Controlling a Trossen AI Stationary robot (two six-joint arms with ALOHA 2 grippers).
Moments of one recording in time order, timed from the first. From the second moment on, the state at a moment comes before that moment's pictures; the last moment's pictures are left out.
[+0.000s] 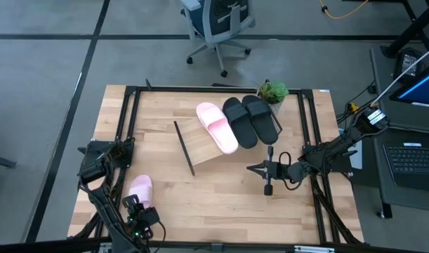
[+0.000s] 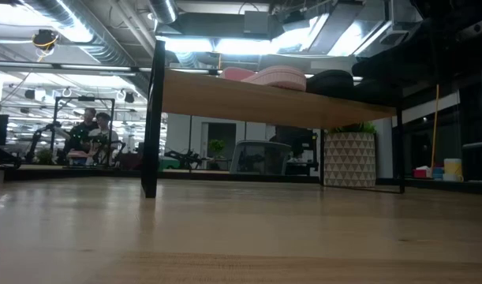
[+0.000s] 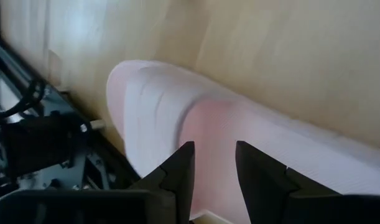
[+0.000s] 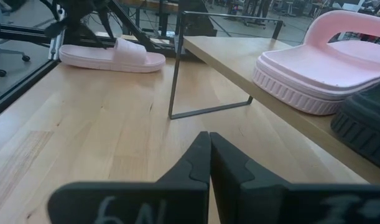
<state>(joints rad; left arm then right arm) -1.08 2.13 1.59 -1.57 -0.21 -1.54 0.57 1.31 0.31 0.77 0.69 0.02</state>
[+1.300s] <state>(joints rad) -1.09 2.03 1.65 -1.57 -0.33 -1.51 0.57 1.31 0.31 0.76 0.69 0.01</state>
